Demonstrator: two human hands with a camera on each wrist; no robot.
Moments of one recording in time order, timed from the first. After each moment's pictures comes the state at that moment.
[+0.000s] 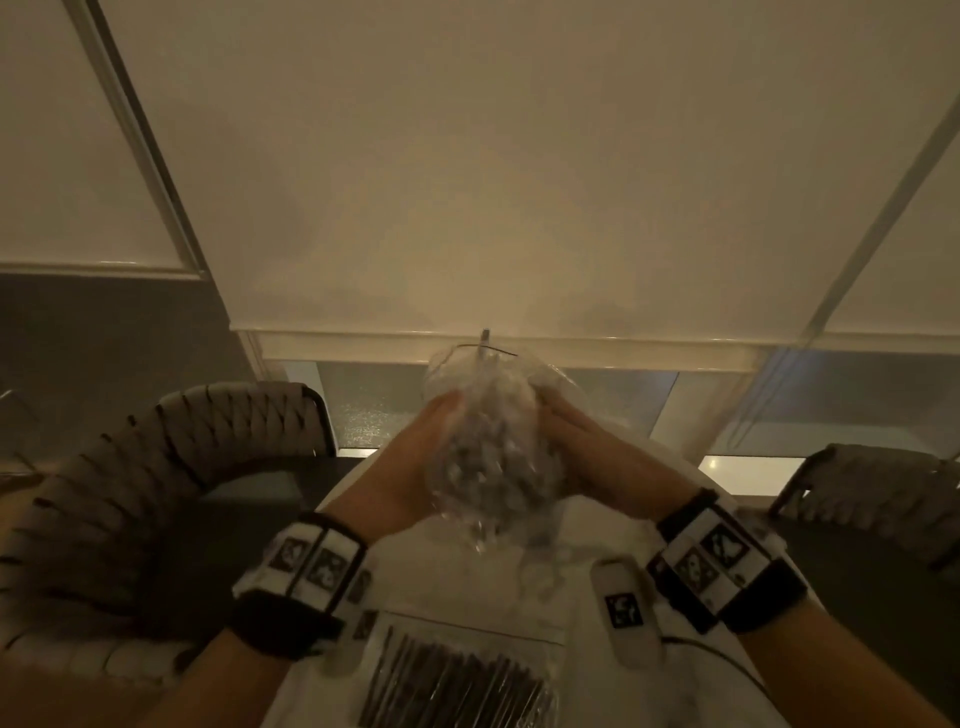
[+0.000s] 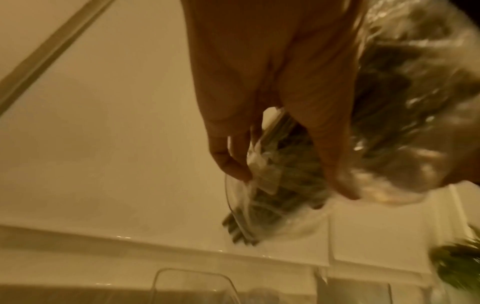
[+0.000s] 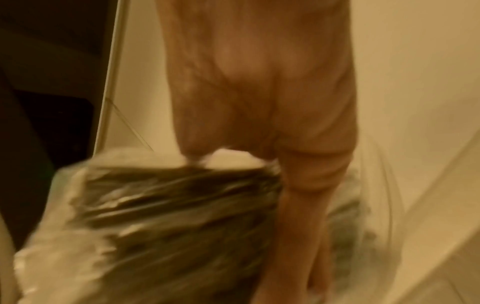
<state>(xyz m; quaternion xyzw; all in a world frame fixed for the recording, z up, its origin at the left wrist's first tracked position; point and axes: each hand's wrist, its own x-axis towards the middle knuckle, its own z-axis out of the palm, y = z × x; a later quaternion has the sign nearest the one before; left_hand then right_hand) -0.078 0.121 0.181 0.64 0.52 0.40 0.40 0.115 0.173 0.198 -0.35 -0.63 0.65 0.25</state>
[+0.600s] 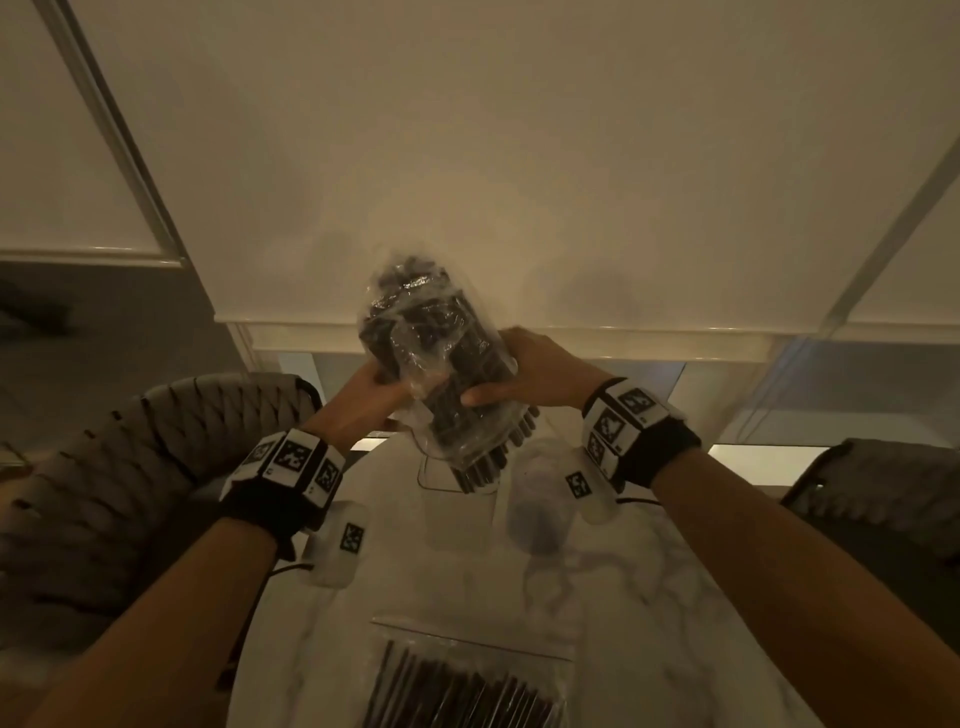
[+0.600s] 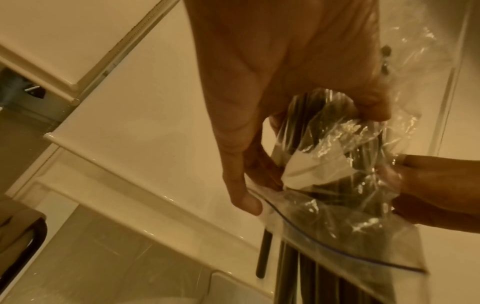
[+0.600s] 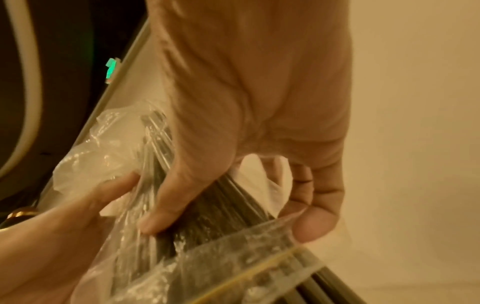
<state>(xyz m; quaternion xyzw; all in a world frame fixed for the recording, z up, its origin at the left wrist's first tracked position) -0.133 0.212 0.174 0.52 0.59 0.42 0.46 0.058 0.281 0.203 -0.42 -0.85 0.29 0.10</state>
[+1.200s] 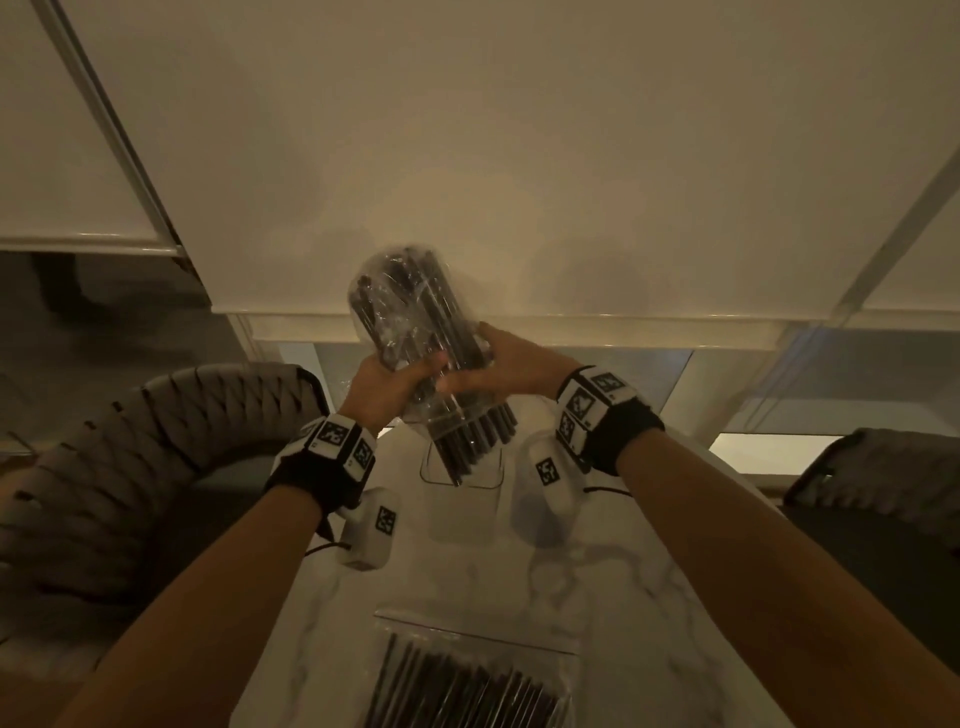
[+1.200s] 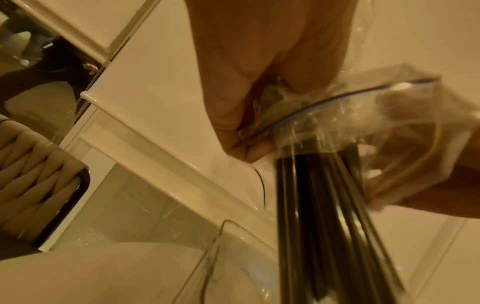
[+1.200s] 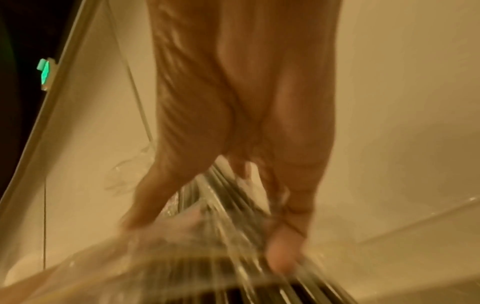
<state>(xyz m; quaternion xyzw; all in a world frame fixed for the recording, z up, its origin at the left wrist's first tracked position) -0.133 0.247 0.137 0.44 0.60 0.52 0.43 0.027 0.306 0.173 -0.42 -0.81 0.40 0.11</state>
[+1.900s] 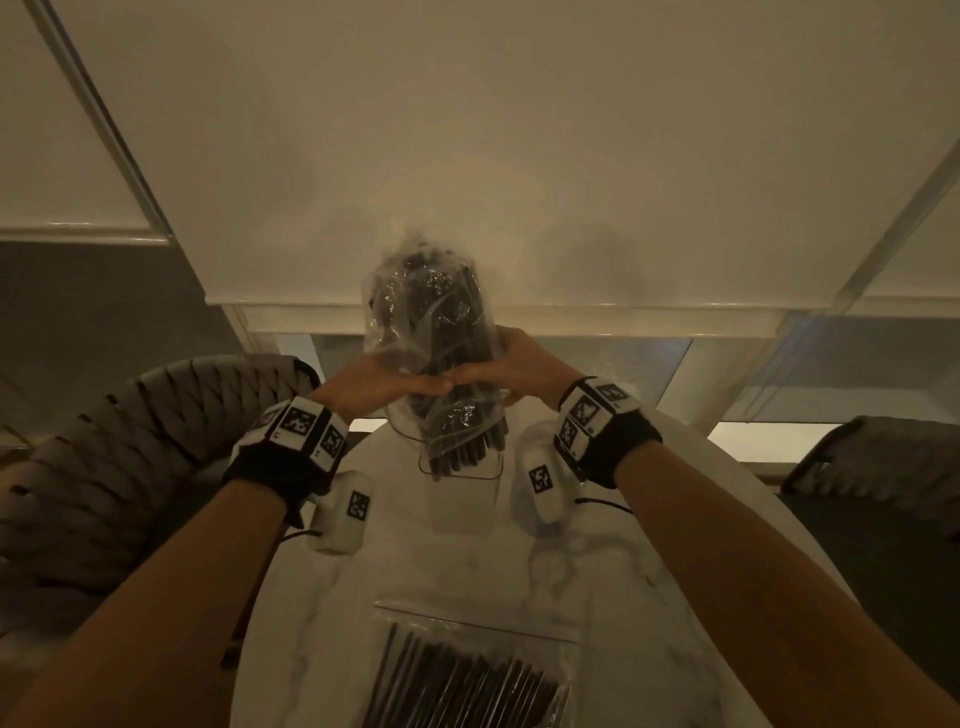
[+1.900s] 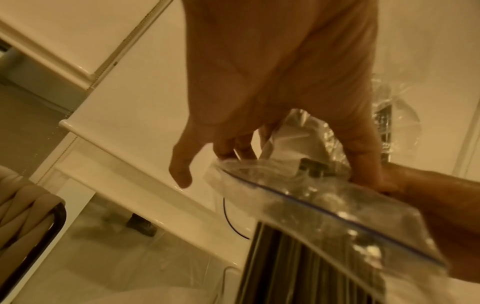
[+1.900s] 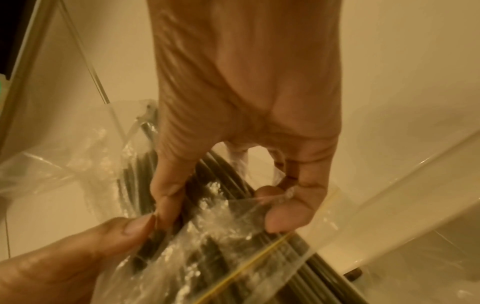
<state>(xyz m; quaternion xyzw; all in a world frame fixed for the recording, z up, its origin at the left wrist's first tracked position) -0.152 0.246 0.148 0.57 0.62 0.31 0.44 0.036 0.302 0.158 -0.44 -0.74 0.48 0.19</state>
